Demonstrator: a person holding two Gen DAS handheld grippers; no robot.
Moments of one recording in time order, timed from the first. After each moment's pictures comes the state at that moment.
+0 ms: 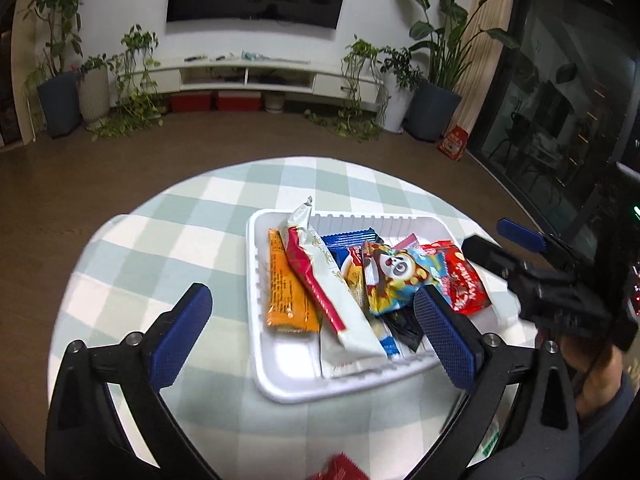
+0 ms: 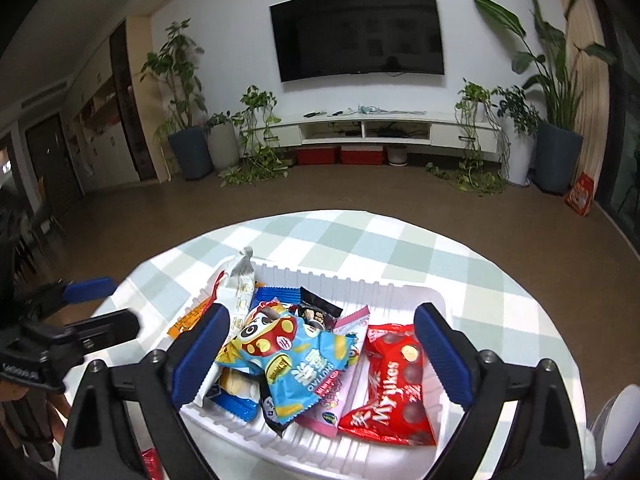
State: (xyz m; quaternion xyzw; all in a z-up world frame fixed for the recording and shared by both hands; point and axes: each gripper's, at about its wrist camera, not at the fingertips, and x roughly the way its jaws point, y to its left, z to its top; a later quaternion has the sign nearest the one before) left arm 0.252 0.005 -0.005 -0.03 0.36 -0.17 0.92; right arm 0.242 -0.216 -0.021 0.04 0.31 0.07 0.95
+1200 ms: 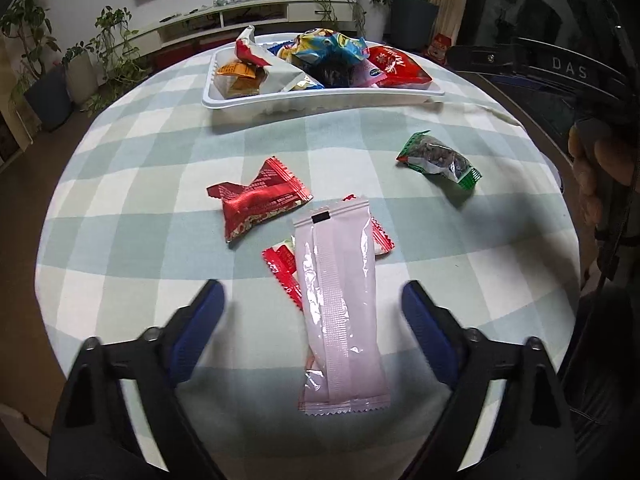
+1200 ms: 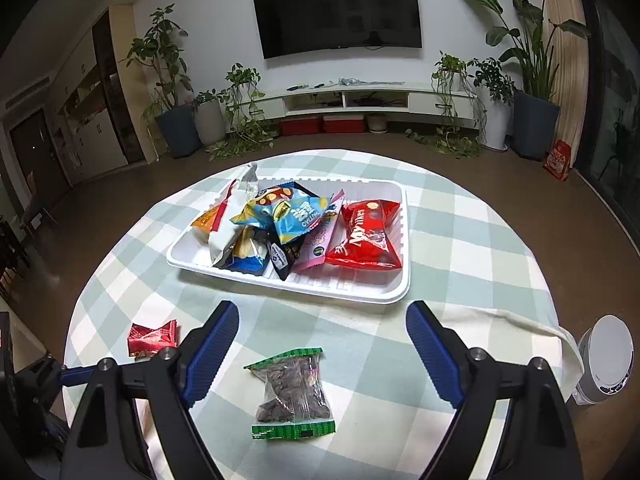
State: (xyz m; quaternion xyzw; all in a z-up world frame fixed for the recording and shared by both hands) left arm 0.056 -0.020 -0.091 0.07 0.47 -0.18 0.86; right arm 0.118 -0.218 -0.044 0.04 0.36 0.04 0.93
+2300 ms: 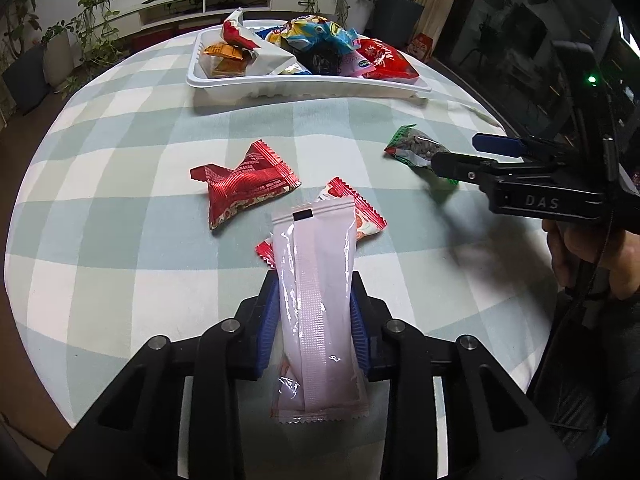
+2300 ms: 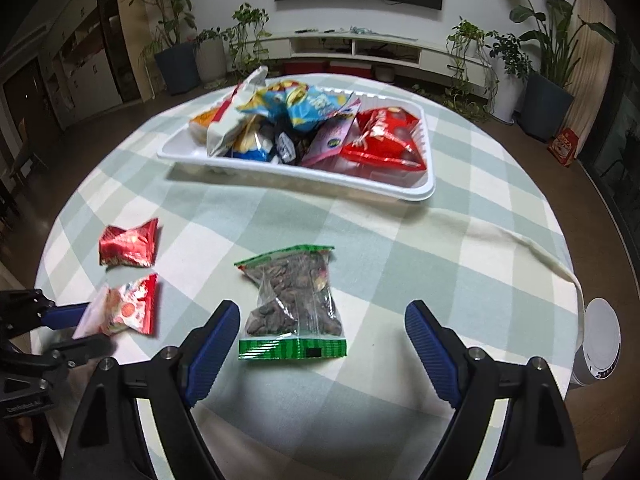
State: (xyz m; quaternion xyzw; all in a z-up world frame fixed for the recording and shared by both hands) left arm 0.065 -0.006 -0.098 0.04 0.49 -0.23 0.84; right arm 0.102 -0.195 -0.103 -0.02 0.45 0.04 0.89
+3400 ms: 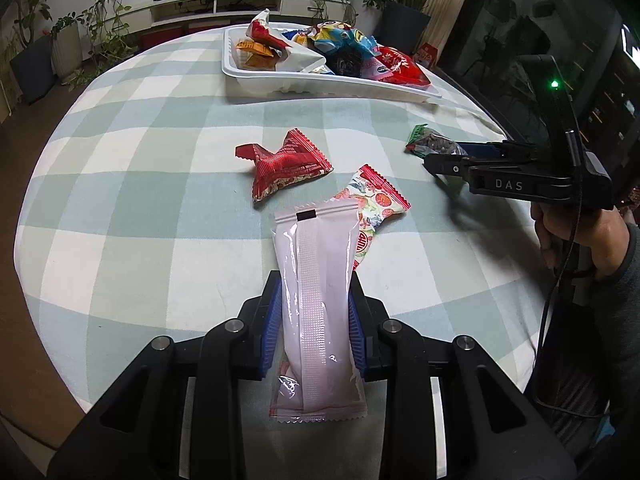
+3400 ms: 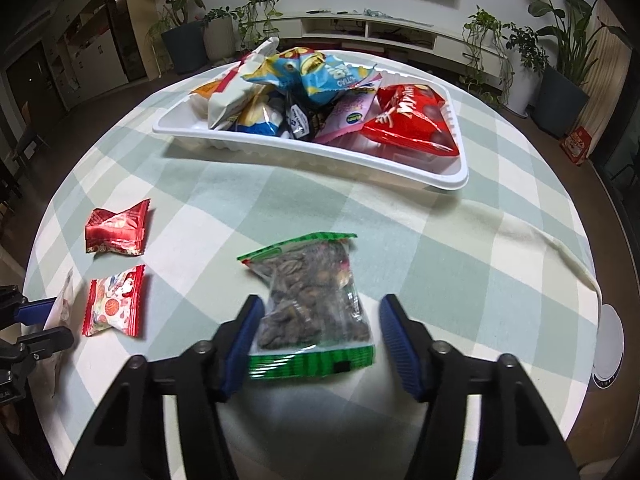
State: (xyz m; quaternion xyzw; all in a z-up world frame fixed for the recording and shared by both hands) left arm 0.052 0.027 -0.097 0.02 0.48 -0.22 0.85; right arm 0.118 -0.188 -0.117 -0.03 0.48 0.06 0.87
